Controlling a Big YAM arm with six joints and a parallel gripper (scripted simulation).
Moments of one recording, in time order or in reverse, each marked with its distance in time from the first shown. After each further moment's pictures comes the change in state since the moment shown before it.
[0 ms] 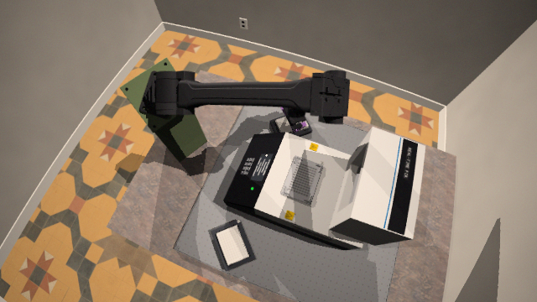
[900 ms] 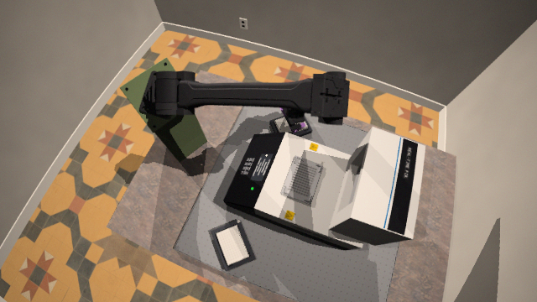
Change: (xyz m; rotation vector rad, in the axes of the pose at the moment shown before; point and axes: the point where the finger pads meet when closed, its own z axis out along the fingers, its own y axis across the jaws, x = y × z) arm 0.004 0.001 0.005 0.000 0.004 0.002
